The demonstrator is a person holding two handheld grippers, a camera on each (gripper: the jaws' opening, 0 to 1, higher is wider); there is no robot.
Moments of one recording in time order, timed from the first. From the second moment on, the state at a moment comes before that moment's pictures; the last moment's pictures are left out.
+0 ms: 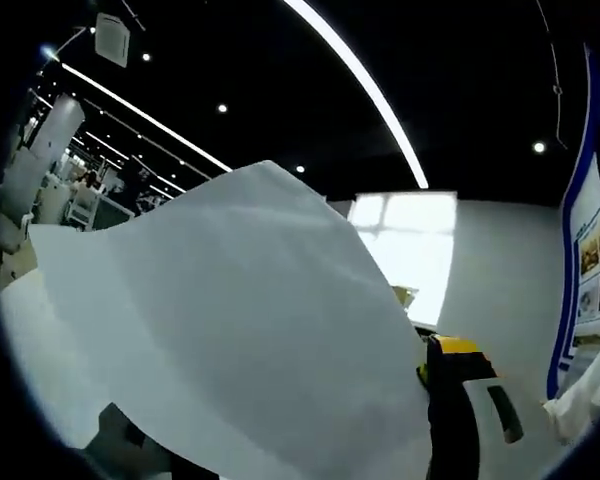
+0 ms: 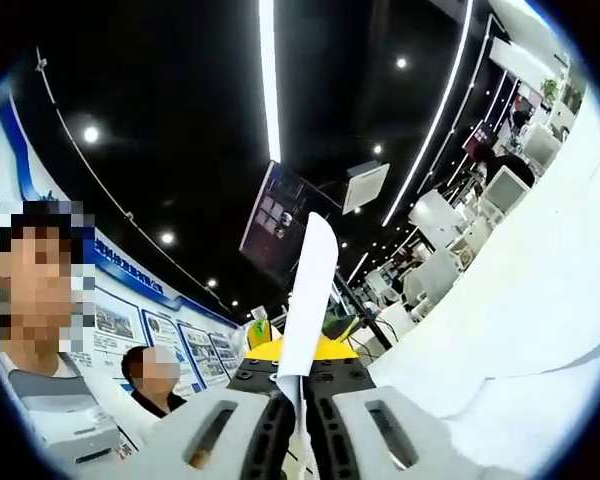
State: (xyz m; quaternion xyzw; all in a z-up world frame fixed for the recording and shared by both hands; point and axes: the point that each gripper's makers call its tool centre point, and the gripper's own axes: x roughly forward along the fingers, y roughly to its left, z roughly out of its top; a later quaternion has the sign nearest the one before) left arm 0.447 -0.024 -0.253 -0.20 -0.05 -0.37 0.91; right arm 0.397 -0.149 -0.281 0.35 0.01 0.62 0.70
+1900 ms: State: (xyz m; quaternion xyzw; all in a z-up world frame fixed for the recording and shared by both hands) left arm 0.474 -0.022 -0.246 -0.23 -0.07 -0.33 0.91; right arm 0.403 -0.153 -0.304 0.41 -0.02 0.62 0.67
